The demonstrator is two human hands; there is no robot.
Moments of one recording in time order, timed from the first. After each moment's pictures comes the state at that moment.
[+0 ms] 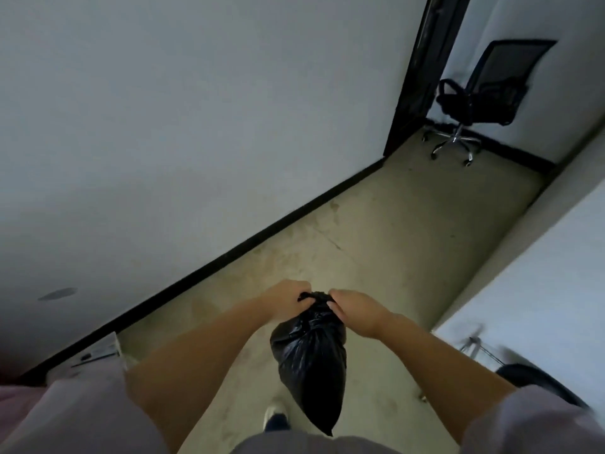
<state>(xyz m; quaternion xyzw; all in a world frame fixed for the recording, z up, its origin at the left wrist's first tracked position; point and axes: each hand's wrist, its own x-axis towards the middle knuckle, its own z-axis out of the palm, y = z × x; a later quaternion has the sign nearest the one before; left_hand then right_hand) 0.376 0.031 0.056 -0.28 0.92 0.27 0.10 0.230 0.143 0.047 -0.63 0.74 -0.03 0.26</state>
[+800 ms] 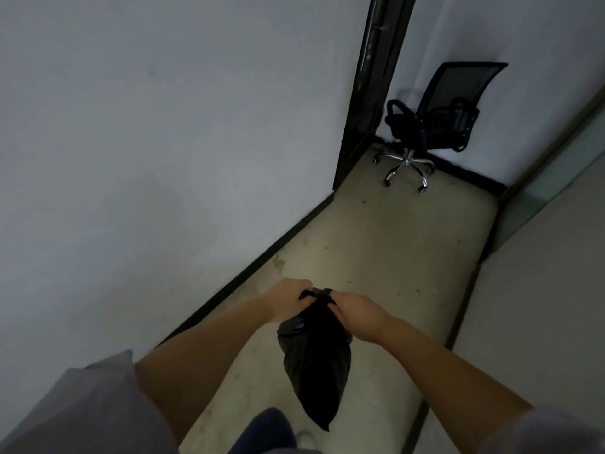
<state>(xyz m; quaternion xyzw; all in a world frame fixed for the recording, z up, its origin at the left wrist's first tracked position) -0.085 -0.307 0.058 -0.18 0.92 0.32 0.09 -0.203 -0.167 0.058 -0.54 0.80 -0.06 0.26</state>
